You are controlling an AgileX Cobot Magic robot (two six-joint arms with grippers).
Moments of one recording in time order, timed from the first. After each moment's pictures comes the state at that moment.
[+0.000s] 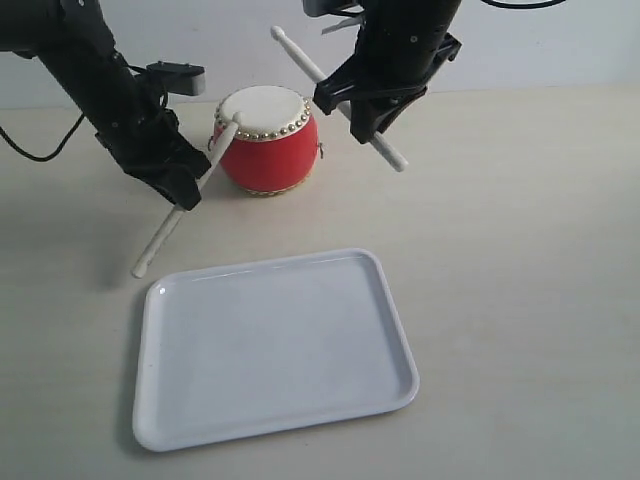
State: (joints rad) left arm -0.27 2.15 -1.66 -0.33 1.07 0.54; right arm 0.46 2.08 -1.86 0.14 1.18 -0.24
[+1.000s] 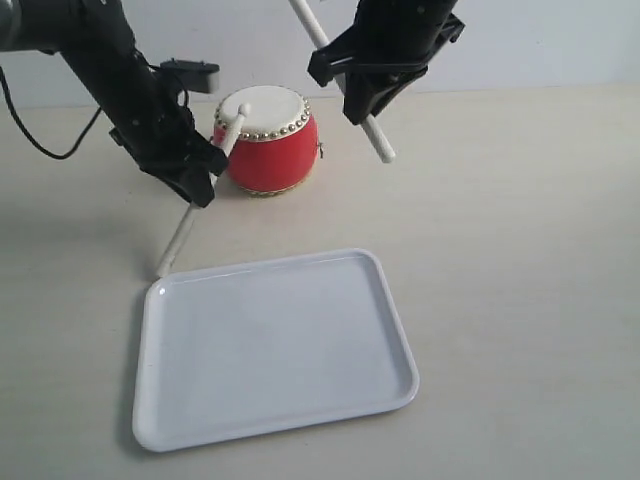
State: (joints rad) left arm -0.32 2.20 -1.71 -0.31 1.06 0.48; right arm 0.46 2.01 -1.86 0.21 1.22 -0.25
